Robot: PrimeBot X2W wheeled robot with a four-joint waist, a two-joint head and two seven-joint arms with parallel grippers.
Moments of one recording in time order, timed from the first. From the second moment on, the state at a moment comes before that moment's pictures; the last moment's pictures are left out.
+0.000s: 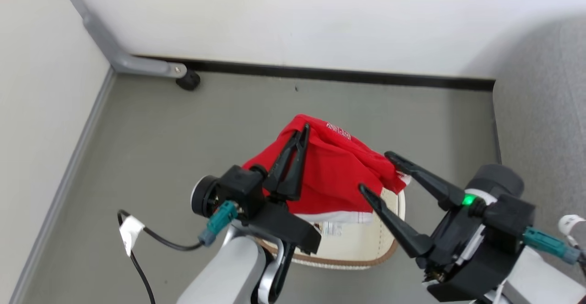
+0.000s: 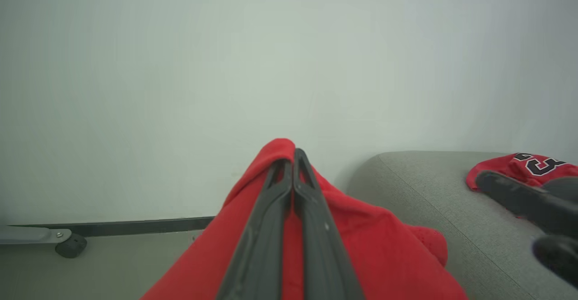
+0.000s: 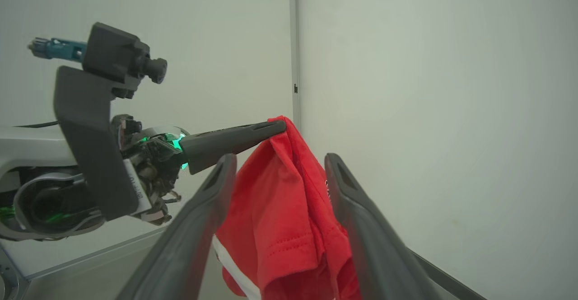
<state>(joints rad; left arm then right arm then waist) -0.48 0.04 -0.65 0.30 -0.59 0.12 -0.25 -0.35 -0.53 0.73 -0.14 0.49 0.12 -0.25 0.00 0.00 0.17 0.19</state>
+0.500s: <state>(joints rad) -0.31 0.05 -0.67 0.12 -0.47 0.12 -0.22 -0.29 -0.44 0.76 -0.09 0.46 0.12 -0.25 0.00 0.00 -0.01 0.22</state>
